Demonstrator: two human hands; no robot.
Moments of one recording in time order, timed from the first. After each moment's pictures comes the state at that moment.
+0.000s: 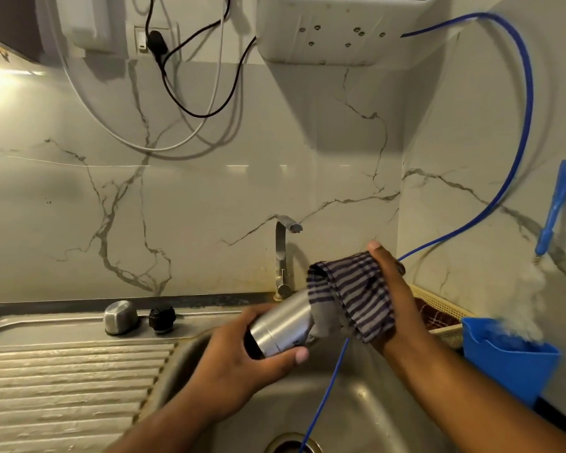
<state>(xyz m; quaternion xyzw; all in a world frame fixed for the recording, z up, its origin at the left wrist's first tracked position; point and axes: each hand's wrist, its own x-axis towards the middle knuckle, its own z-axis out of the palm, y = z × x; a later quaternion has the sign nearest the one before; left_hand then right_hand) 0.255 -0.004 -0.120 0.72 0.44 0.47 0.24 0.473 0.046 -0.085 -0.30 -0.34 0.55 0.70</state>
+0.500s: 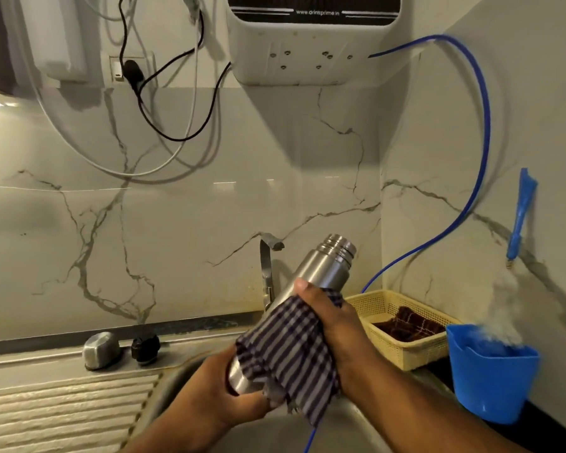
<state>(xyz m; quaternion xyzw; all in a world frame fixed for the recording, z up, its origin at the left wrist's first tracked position) 0.253 -0.004 -0.108 0.74 0.45 0.39 0.30 0.437 0.033 -0.090 -0.29 -0.42 0.58 0.63</state>
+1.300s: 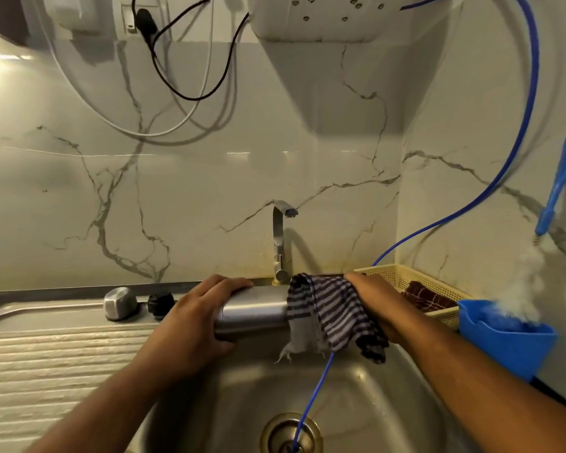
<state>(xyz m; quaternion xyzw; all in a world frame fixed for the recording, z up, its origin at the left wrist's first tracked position) 0.198 0.035 -0.121 0.82 0.47 0.33 -0.07 0.496 0.102 -0.108 -0.62 -0.53 0.40 0.43</state>
